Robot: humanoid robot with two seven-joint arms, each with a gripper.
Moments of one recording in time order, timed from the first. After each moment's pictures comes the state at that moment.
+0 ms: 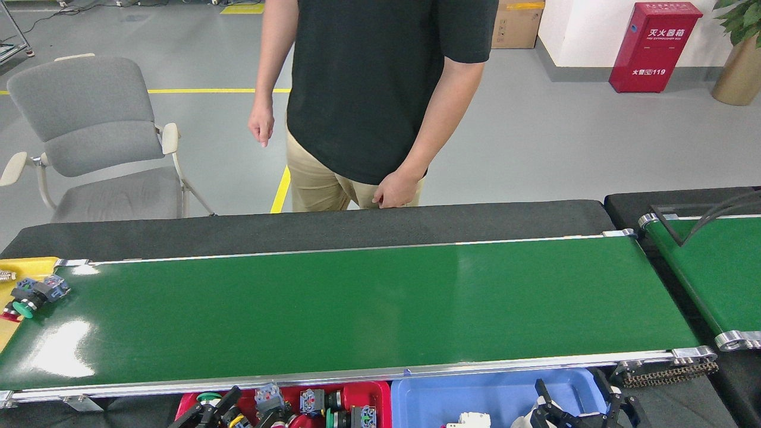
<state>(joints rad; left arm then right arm) 0.36 0.03 0.24 -1.76 -1.36 -0.78 -0.04 0.33 -0.09 0.00 -1.75 1.35 -0.07 -0.01</state>
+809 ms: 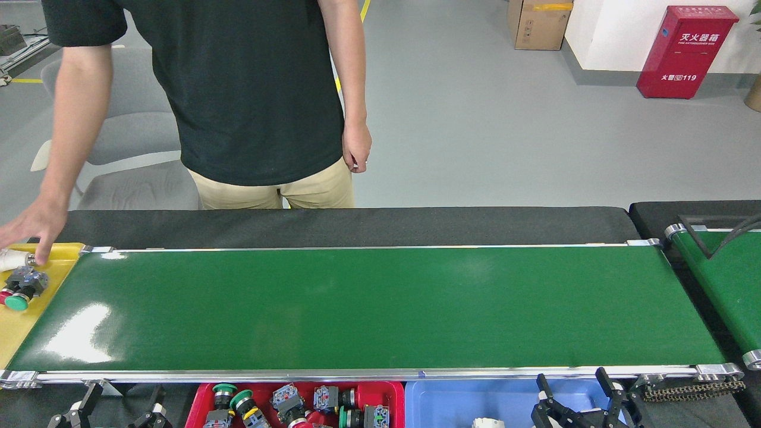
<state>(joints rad) 0.28 0.00 0.51 -1.68 -1.53 -0.53 0.09 0.32 -0.08 -0.01 -1.75 1.34 -0.08 -0.02</state>
